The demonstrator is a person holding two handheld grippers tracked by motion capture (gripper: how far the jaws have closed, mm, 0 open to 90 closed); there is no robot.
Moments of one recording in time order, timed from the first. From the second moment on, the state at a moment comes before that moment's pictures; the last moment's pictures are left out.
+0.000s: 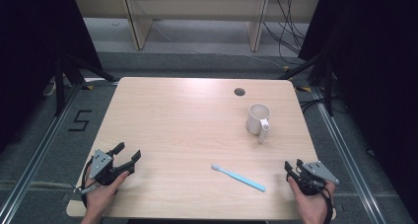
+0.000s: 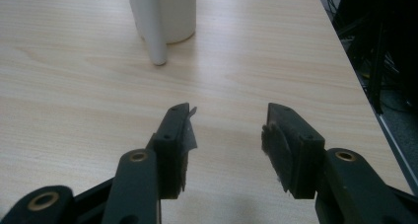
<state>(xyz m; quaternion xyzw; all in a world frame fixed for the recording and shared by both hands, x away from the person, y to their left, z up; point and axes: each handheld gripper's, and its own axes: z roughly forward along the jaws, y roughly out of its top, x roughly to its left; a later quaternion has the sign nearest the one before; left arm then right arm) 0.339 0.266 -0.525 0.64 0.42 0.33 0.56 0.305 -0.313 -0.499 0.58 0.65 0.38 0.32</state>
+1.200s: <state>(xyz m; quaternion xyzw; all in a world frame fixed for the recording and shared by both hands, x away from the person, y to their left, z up) 0.339 0.260 -0.525 0.65 0.41 0.33 0.55 0.352 -0.319 -0.451 0.56 0.79 0.19 0.16</state>
